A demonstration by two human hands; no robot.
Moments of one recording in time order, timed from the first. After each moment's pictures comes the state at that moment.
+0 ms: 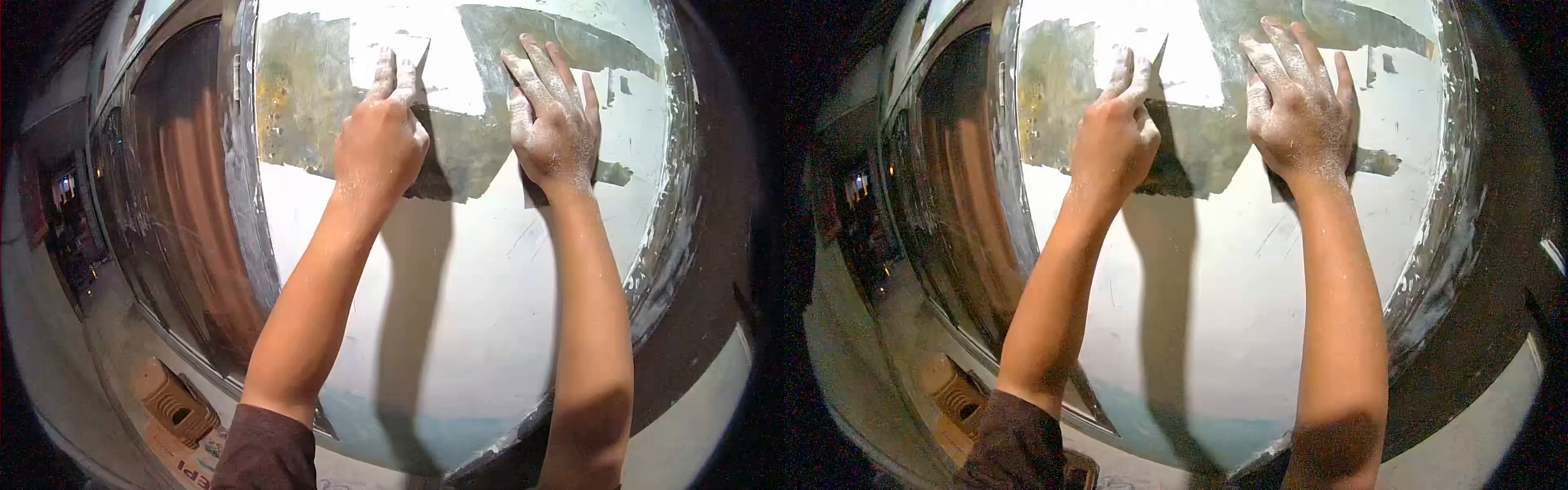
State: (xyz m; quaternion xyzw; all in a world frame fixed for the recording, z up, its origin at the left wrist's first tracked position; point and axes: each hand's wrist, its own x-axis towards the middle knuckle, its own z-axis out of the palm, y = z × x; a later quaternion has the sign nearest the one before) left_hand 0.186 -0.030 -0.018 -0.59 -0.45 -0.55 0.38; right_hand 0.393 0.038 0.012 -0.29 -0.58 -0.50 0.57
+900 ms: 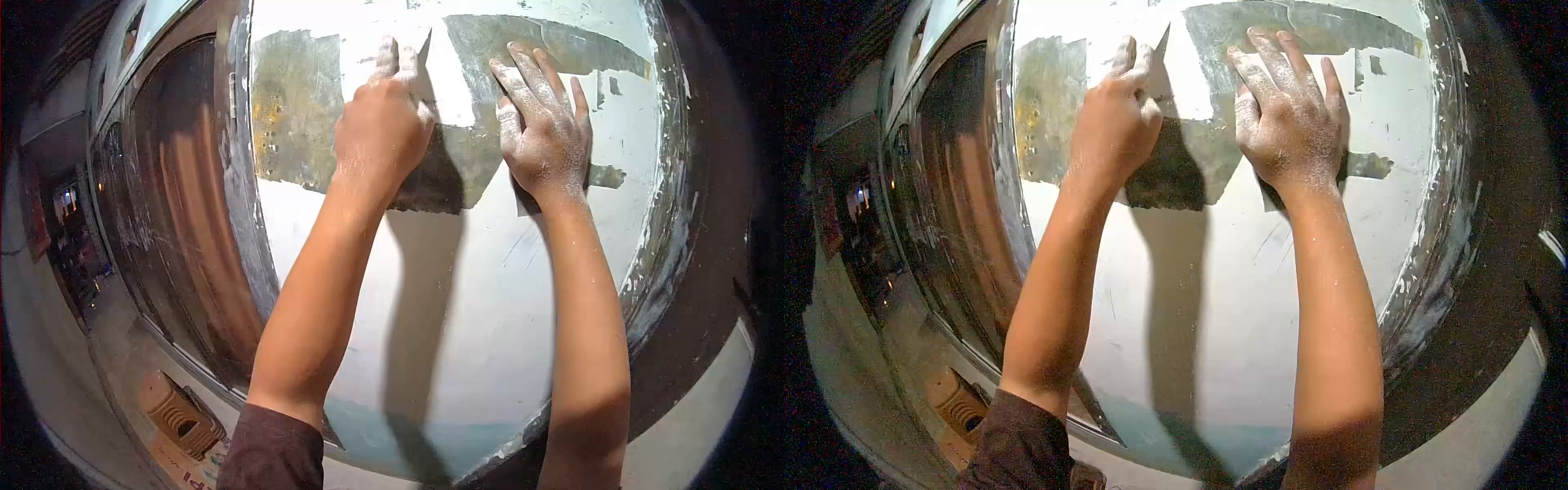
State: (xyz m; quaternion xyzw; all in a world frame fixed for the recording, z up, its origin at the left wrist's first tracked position) left_hand 0.203 -0.044 0.020 -0.59 -0.54 -0.52 0.30; right_hand 0.393 0.034 0.011 -0.28 -0.59 -0.49 0.58
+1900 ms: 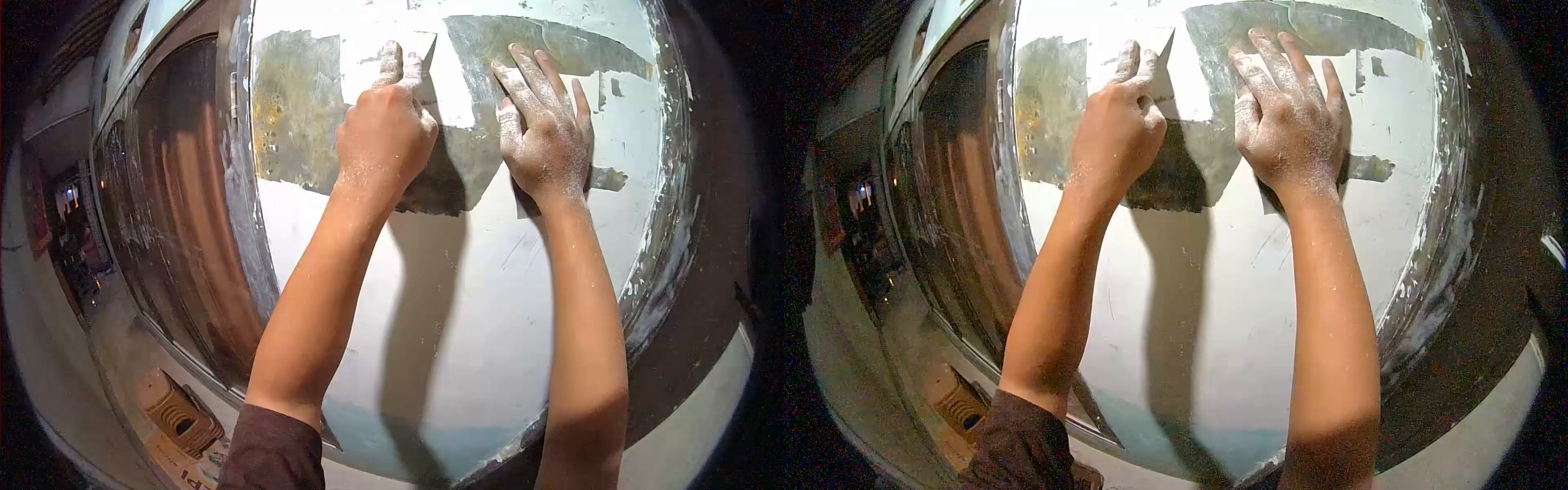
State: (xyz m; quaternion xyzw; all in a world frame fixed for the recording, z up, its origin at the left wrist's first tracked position) left_hand 0.204 -0.032 0.018 -0.58 -0.51 -0.53 0.35; right_hand 0.393 0.036 0.012 -0.26 -0.58 -0.48 0.60
